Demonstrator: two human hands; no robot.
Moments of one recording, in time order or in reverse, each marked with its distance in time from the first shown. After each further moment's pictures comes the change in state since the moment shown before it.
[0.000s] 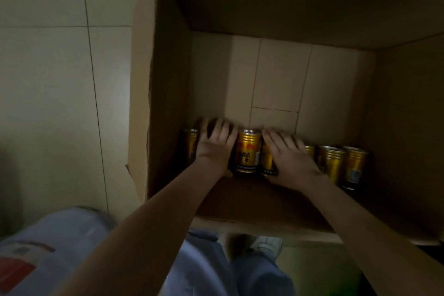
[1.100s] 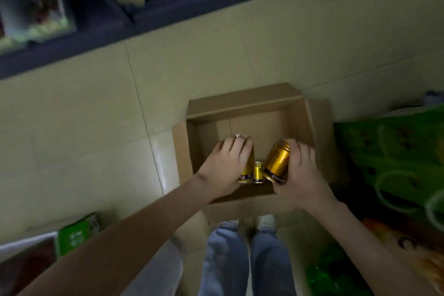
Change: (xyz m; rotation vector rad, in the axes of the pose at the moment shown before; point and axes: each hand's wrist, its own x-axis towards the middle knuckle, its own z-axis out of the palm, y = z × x) left_hand -0.360 -0.011 -0.285 0.085 0.688 0.420; right_hand -0.334 -0.053 -0.293 0.668 0.586 0.373
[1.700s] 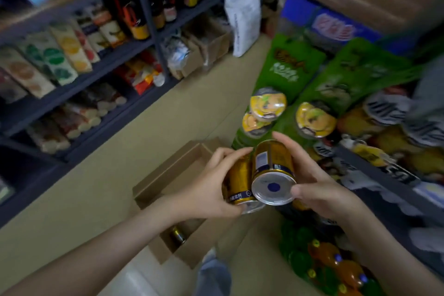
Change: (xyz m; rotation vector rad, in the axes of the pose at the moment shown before) left_hand -0.134 0.239 -0.282 -0.695 -0.147 0.615; right_hand -0.387 -0.034 -0.250 1.363 0.211 -0.144
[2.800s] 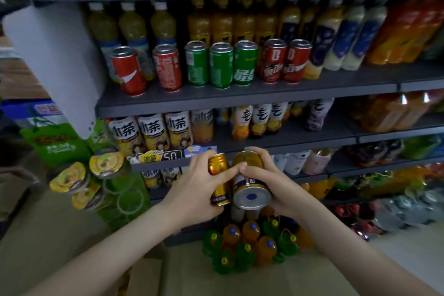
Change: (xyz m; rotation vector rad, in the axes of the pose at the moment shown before) left_hand 0.042 0.269 0.270 0.719 -0.211 0.898; right_hand -0.389 -0.002 -0.029 0.313 1.013 -0.187
